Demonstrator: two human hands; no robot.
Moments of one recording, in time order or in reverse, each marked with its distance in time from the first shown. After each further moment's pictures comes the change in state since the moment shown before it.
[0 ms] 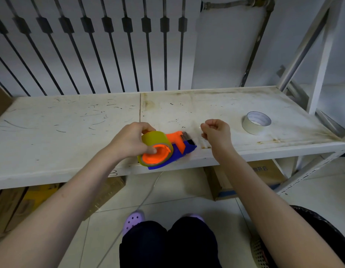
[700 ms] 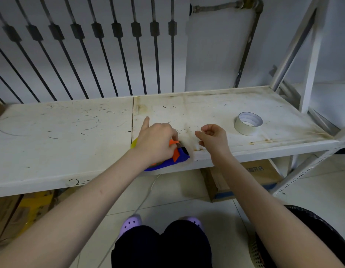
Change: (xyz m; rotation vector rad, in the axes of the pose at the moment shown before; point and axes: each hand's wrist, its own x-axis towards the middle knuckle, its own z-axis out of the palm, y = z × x) left_hand 0.017 0.063 0.045 0.509 0.121 0.269; right_hand 0.004 0.011 -0.024 -0.030 -0.067 -0.020
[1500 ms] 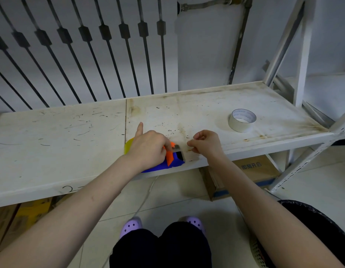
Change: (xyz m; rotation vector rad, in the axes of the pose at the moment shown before) left_hand -0.001 0.005 0.003 0.034 -0.091 0.033; right_hand 0.008 0.013 -0.007 -0.117 -0.072 0.124
